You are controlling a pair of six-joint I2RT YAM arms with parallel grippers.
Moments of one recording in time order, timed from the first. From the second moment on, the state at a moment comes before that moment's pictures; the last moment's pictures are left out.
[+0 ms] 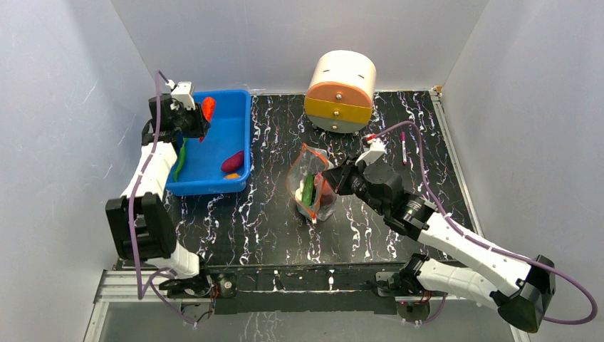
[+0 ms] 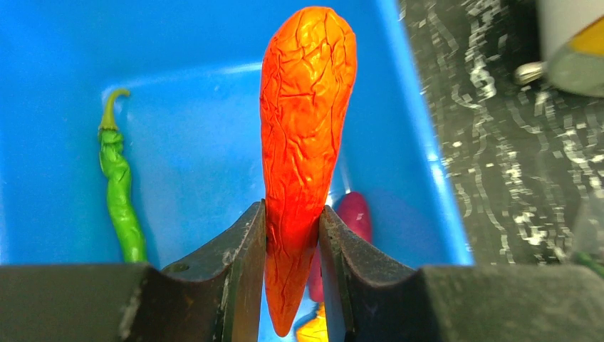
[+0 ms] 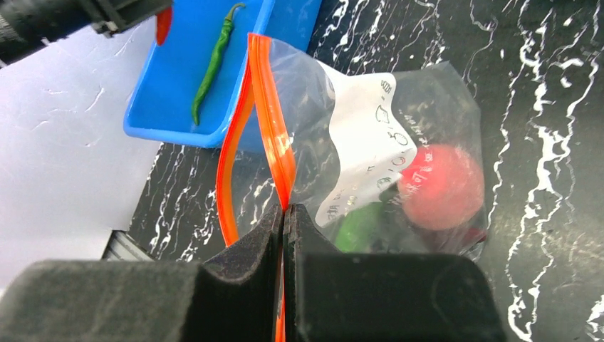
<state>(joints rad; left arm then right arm) 0.13 1.56 1.22 -0.24 0.32 0.04 0.84 0.90 0.77 -0.11 0.23 0.67</state>
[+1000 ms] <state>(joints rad) -0.17 1.16 0.96 -0.14 0.68 -0.50 0.84 1.06 0.98 -0.20 0.35 0.49</state>
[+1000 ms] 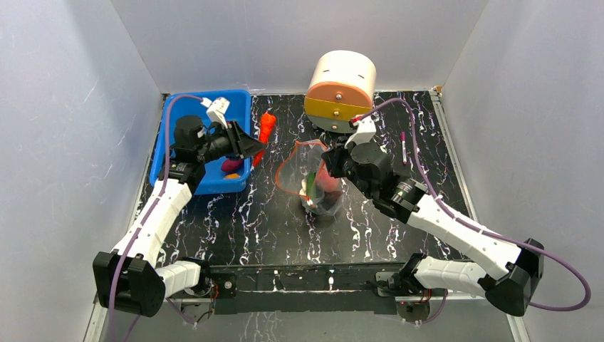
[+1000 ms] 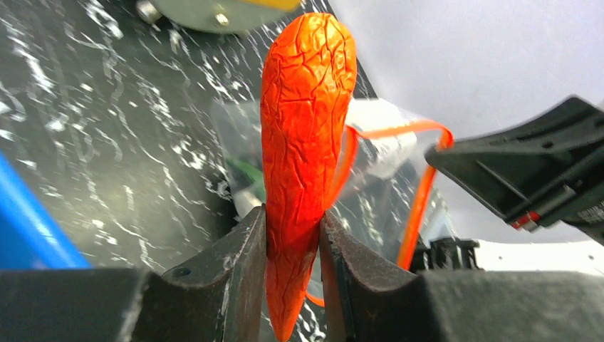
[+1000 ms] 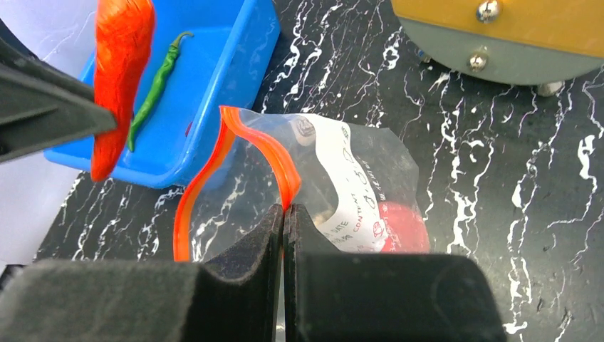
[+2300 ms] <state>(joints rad) -0.55 1.31 0.96 -0.30 0.57 -0.83 0.84 1.09 0.95 -0.12 0.24 0.37</state>
